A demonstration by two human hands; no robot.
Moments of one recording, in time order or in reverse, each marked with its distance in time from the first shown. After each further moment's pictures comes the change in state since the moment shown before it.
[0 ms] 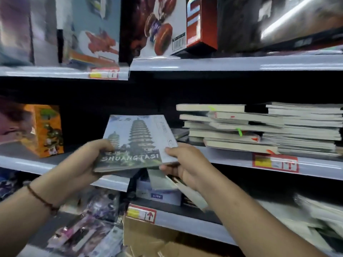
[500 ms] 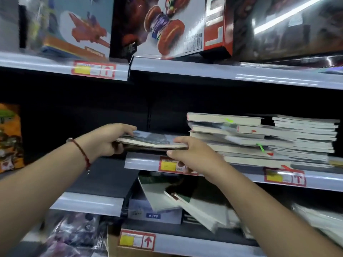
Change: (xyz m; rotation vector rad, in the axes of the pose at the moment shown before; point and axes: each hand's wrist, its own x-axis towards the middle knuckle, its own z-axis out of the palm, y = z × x) left_hand 0.149 0.051 0.002 0.104 0.045 -0.017; right_hand 0.045 -0.031 0.014 -0.896 0.267 -0.163
